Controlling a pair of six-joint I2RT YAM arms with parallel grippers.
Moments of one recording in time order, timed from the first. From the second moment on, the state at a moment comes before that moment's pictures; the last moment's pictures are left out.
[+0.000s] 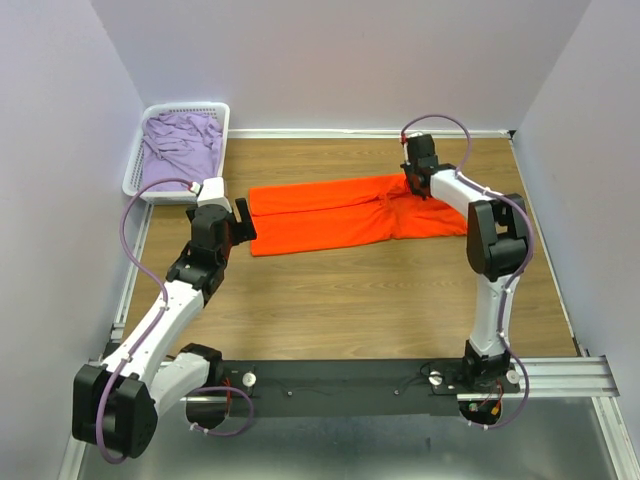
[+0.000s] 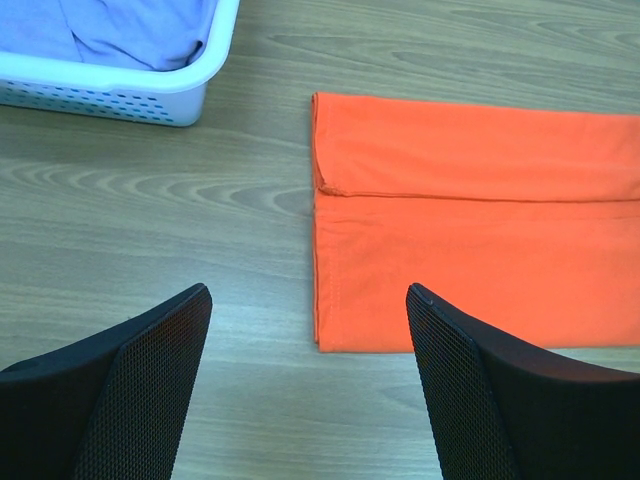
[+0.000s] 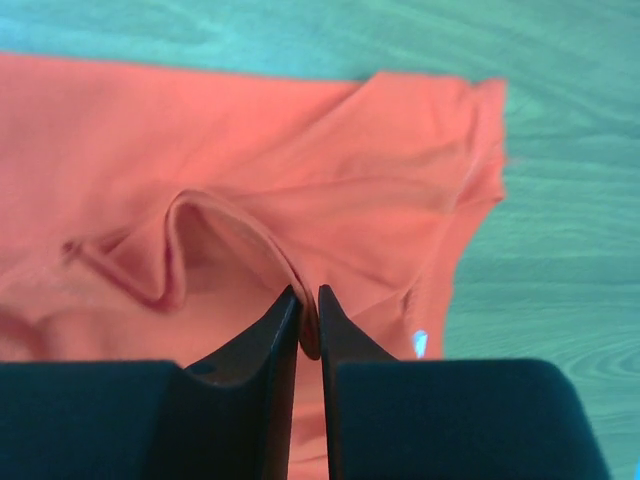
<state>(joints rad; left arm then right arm) -0.28 0.97 0.64 -0.06 -0.30 -0.28 0.24 2.09 1.52 -0.27 0.33 -0.17</state>
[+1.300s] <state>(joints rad) -0.29 1.01 0.64 -0.06 -0.30 -0.27 0.36 2.08 1.64 -0.30 0.35 0.38</state>
